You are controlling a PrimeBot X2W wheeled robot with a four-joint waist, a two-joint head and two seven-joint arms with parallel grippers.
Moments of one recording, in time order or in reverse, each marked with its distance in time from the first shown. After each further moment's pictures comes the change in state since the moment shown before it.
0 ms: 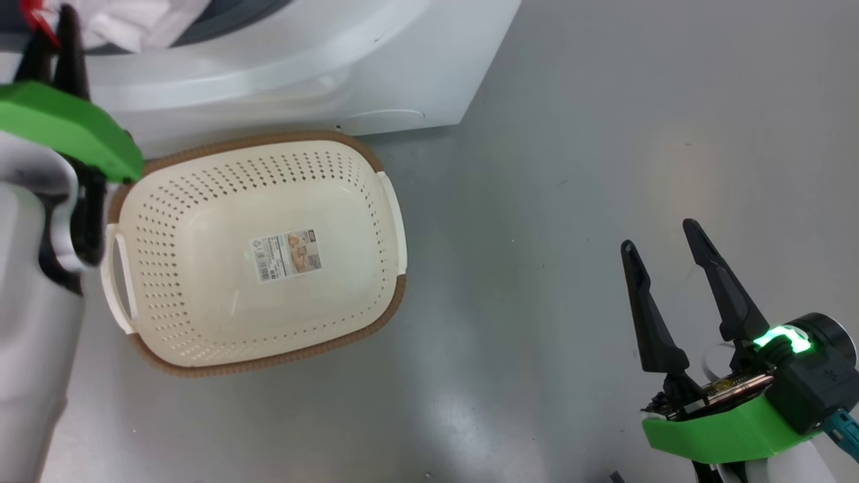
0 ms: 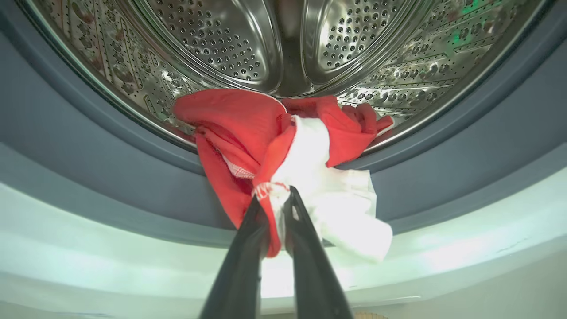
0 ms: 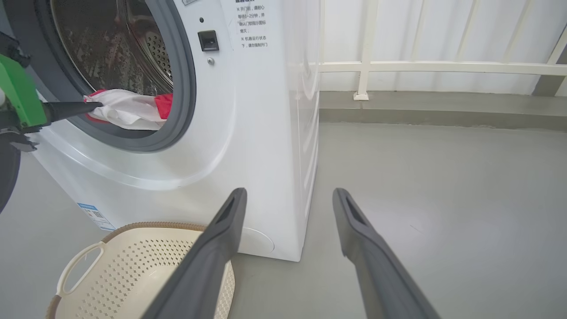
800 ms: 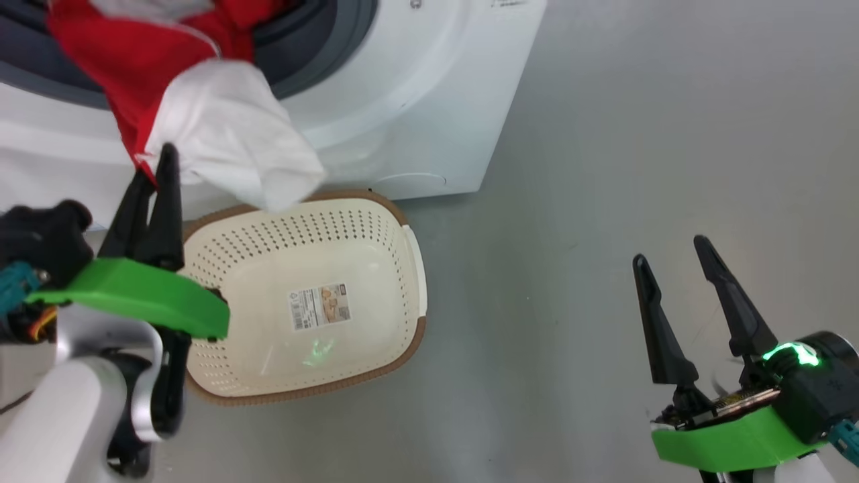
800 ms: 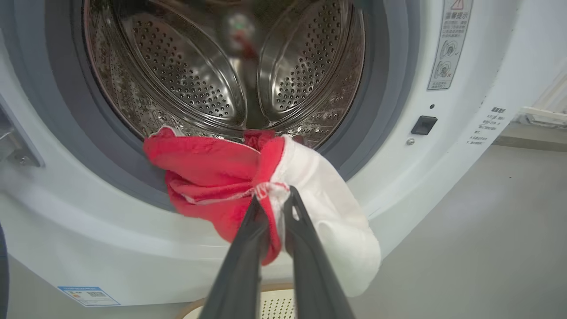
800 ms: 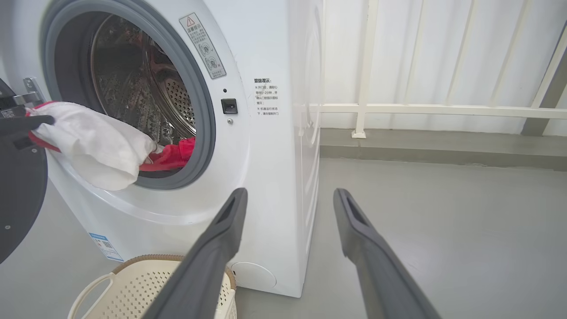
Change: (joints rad) left arm 0.462 0.049 -0.007 -0.637 -0.016 0.206 0.069; right arm 0.032 0.000 -0.030 0.011 0.000 0.000 0.000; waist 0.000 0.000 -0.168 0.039
